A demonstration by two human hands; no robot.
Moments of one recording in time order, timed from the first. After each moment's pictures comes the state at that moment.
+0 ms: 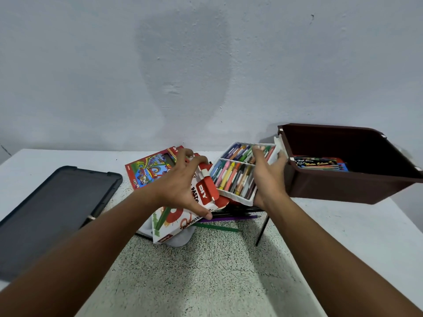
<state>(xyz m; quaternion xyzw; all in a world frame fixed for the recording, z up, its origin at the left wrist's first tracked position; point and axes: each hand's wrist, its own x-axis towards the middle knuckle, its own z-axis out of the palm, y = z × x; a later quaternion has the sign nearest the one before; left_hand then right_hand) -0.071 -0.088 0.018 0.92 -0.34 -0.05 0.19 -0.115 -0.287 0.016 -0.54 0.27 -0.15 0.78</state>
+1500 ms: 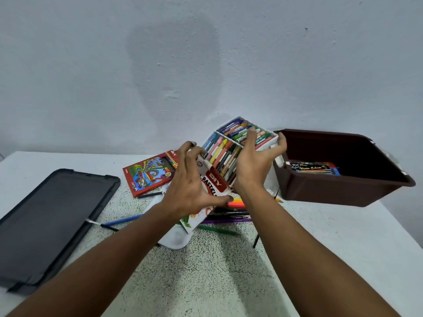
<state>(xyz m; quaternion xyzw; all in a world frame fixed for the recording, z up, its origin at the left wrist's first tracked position) -0.089 -0.118 0.001 0.84 -0.32 0.24 0.36 -0.099 -0.247 0.050 -0.54 0.26 -0.36 0.71</state>
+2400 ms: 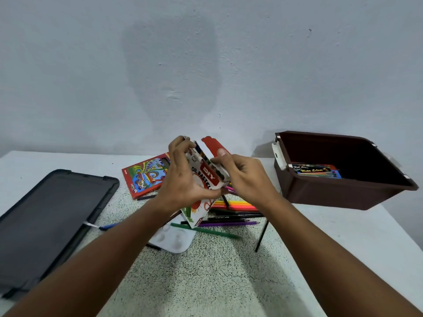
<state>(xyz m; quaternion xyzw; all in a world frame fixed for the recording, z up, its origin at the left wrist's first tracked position) -0.068 -0.110 0.004 0.79 -0.33 0.27 0.44 -0.133 -0.262 0.049 -0.86 -0.03 -0.13 0.50</state>
